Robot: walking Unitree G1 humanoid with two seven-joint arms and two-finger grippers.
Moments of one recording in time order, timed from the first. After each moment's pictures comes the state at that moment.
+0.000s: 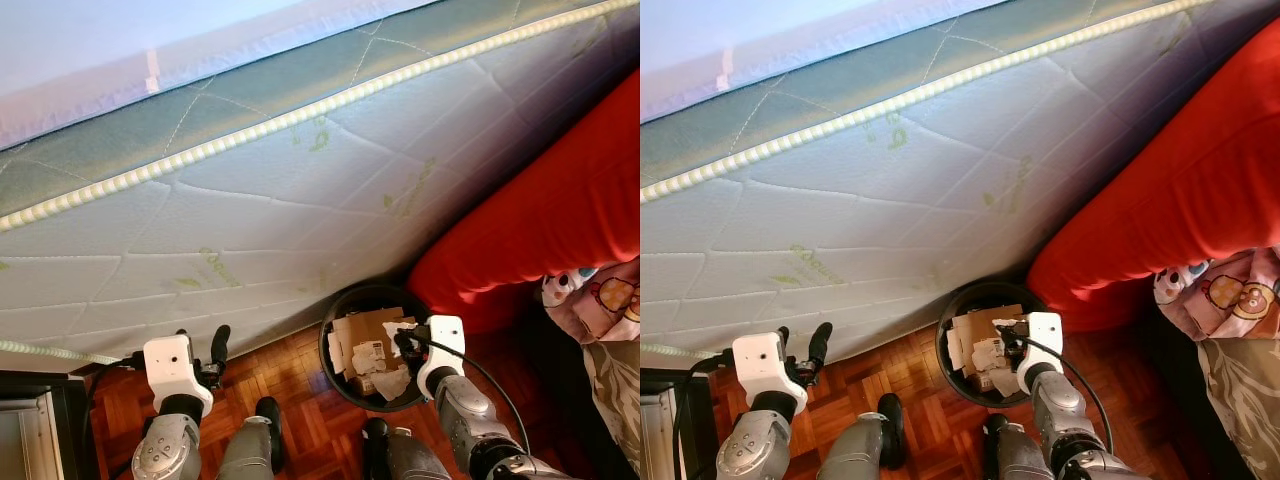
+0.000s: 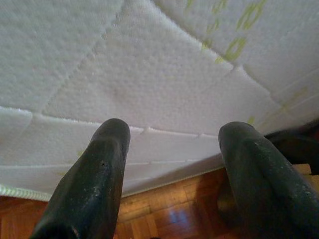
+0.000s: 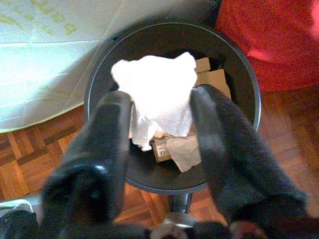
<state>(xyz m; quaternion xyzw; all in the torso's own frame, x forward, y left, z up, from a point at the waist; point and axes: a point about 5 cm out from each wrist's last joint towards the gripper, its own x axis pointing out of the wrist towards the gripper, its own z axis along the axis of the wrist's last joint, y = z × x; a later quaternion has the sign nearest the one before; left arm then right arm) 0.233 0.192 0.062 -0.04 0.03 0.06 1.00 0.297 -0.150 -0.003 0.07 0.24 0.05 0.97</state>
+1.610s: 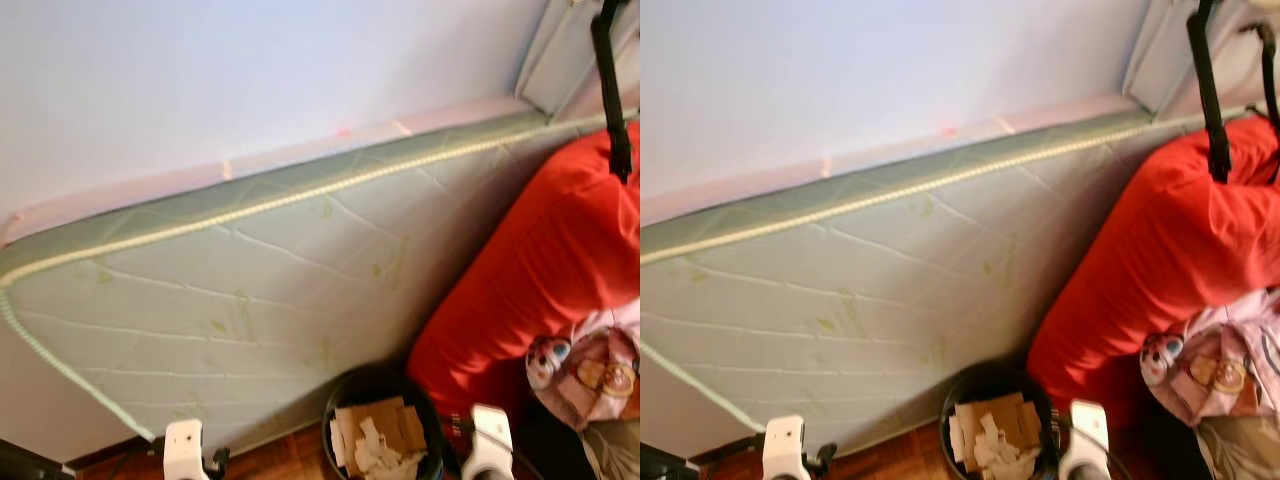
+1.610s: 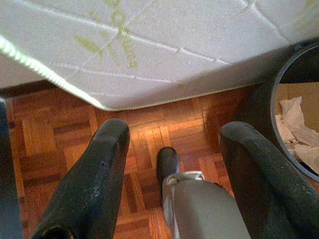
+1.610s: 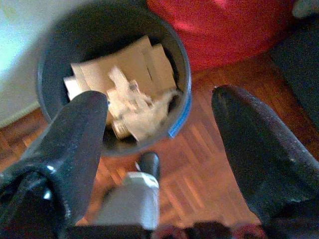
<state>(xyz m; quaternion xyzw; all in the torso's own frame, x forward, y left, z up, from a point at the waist) 0.186 0.207 -0.073 -0.04 0.37 0.08 0.92 0.186 -0.204 -0.078 0.07 0.42 -0.06 0.90</state>
